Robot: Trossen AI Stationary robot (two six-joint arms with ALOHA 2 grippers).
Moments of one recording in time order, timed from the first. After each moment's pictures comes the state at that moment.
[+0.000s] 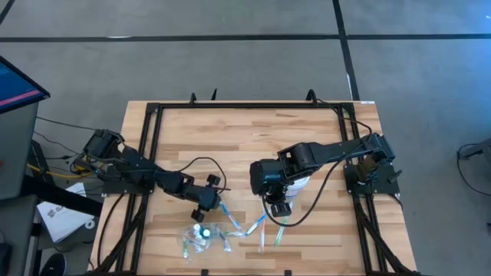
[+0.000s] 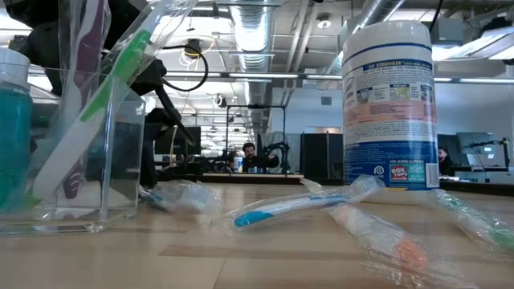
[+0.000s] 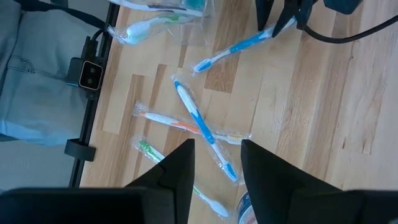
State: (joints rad) left arm -0.34 1.59 0.60 0.02 -0.19 0.18; right arm 0.25 1.85 1.93 -1.22 -0.13 0.07
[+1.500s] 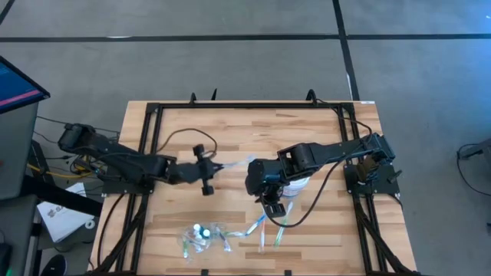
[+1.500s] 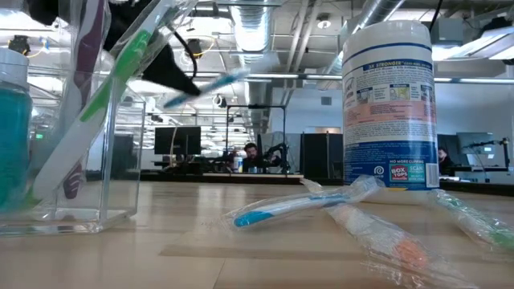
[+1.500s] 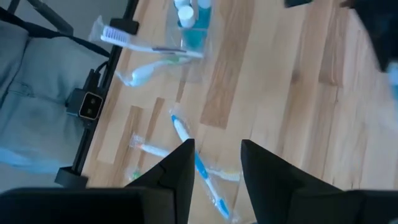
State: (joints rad) left arm -0.24 1.22 0.60 0.02 -0.60 -0.03; right arm 0.26 1.85 1.93 -1.10 -0.10 0.04
